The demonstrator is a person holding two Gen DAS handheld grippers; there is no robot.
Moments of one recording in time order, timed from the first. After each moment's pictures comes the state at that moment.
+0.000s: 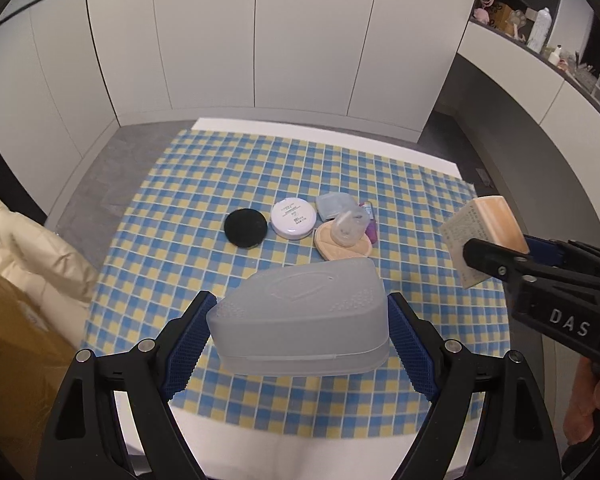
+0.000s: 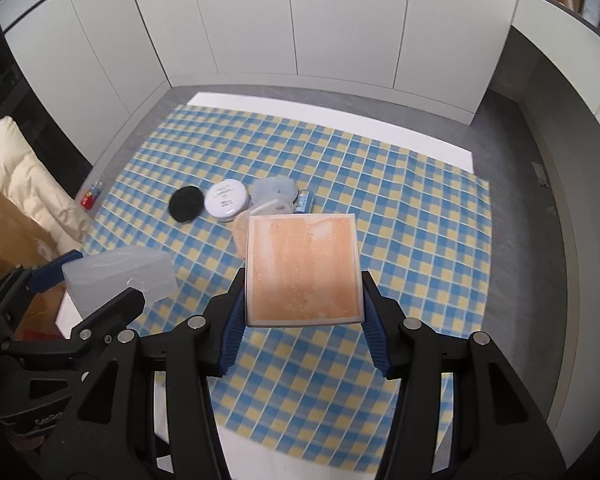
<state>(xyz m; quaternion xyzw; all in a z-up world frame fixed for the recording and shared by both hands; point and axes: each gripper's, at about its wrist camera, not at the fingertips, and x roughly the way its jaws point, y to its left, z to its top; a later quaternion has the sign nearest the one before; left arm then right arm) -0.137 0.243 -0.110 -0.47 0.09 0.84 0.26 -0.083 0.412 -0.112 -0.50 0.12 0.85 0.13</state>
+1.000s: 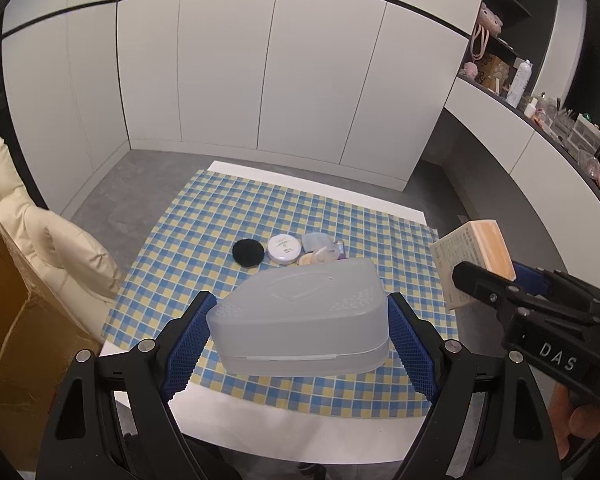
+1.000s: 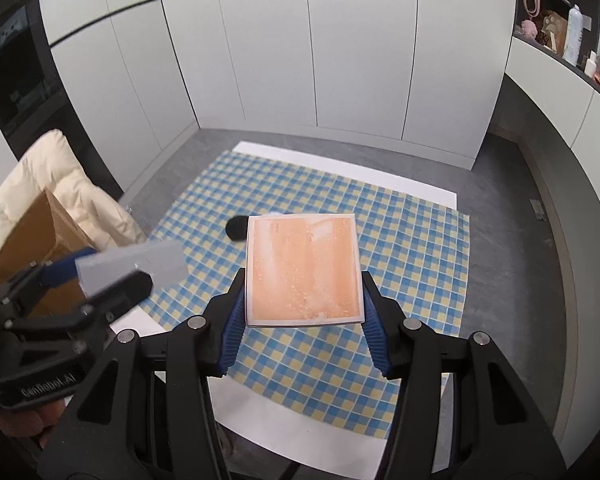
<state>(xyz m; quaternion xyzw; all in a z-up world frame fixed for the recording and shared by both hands) -0.078 0.196 -0.032 -0.42 0.04 0.87 0.27 -0.013 0.370 -0.026 -0.42 0.10 0.90 0.11</state>
